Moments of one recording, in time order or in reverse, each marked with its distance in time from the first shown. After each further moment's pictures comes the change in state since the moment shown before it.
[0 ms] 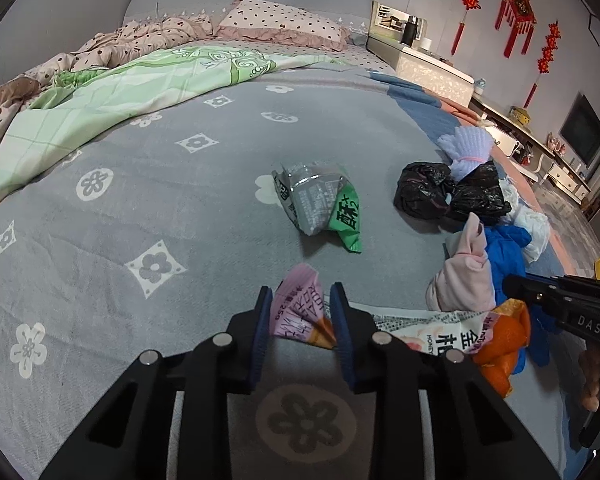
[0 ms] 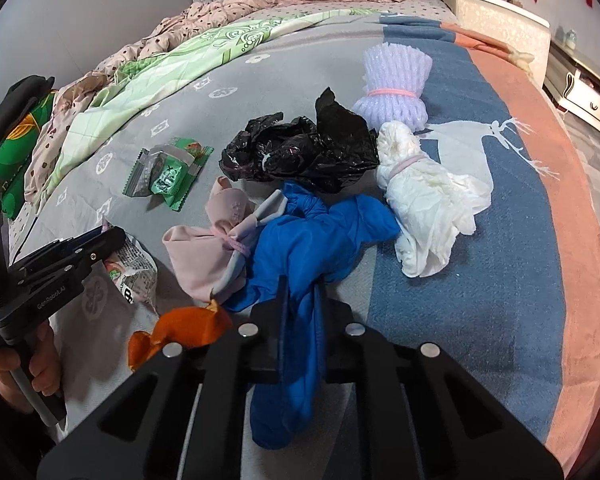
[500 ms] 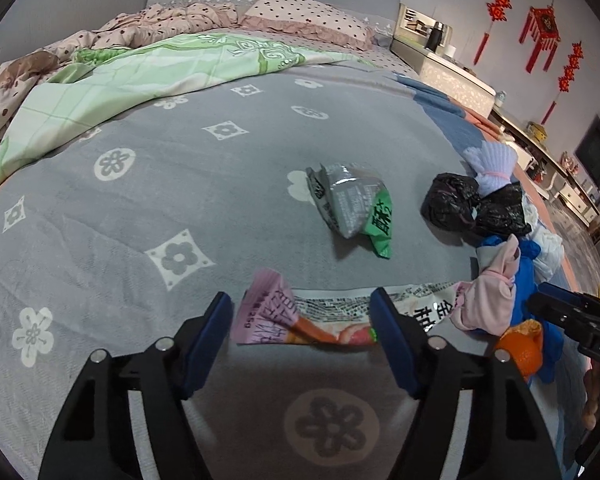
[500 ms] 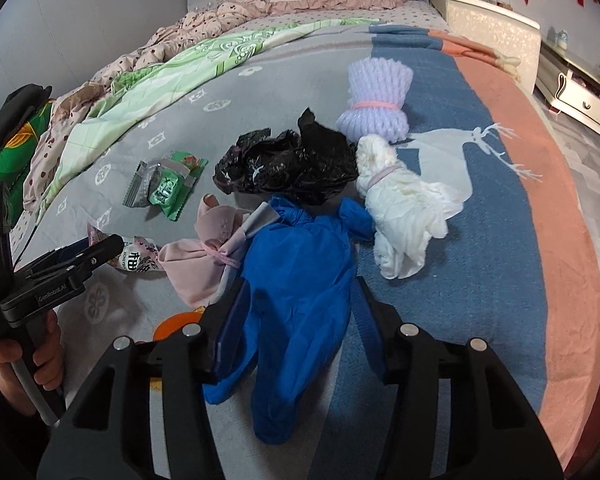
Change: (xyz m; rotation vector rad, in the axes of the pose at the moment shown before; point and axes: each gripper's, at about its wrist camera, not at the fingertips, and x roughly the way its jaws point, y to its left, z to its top) left arm 0.007 0.016 0.002 -0.077 0.028 0.020; right arm -0.010 -0.010 0.000 0.018 -0.020 -0.011
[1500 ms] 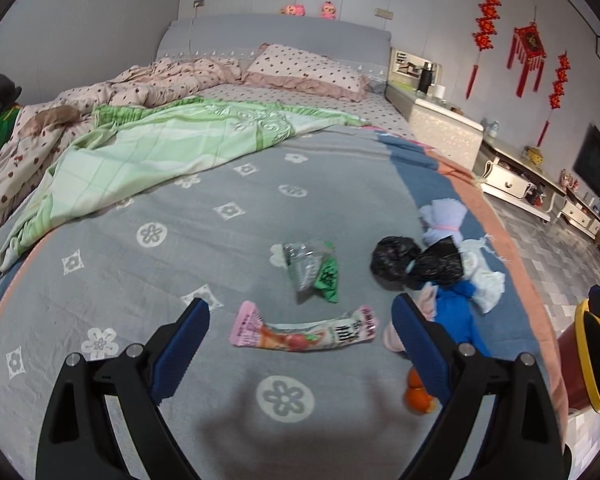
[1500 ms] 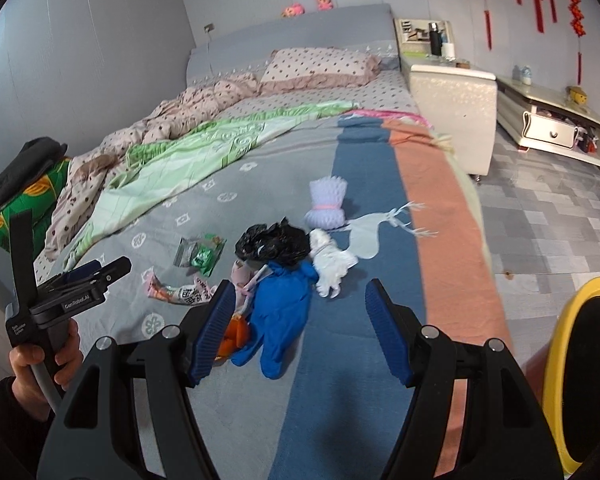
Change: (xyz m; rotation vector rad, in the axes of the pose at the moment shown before) left arm -0.096 -0.029 0.011 0.012 -0.169 0.056; right arm -0.162 -0.010 -0.023 0.037 -0.271 -0.023
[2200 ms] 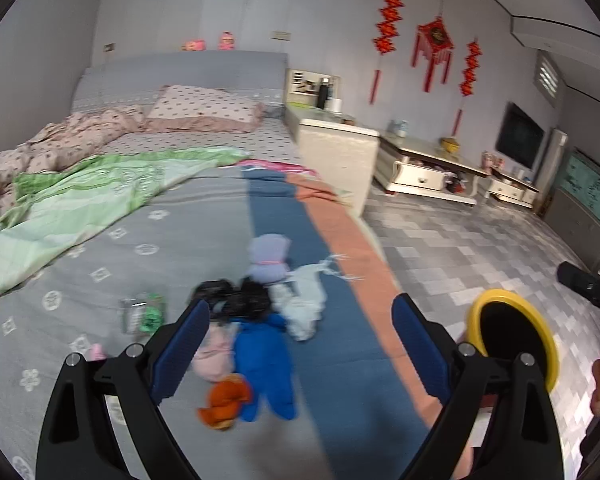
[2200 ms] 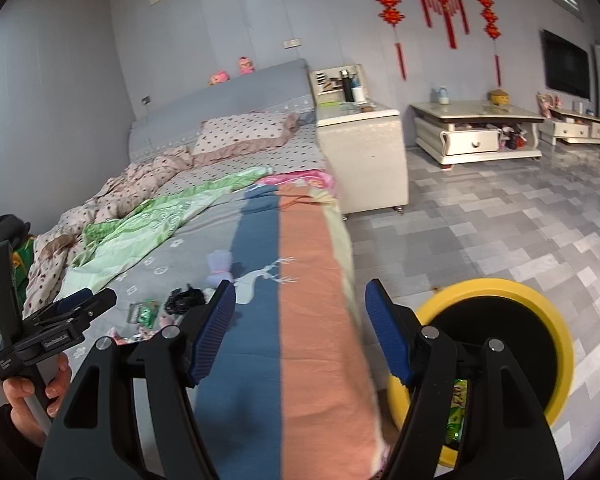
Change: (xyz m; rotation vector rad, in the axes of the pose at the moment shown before) left arm -0.069 -0.160 0.016 0.171 -0.105 -0.230; right arm -0.167 -0.127 -0.008 0.163 -0.224 -0.174
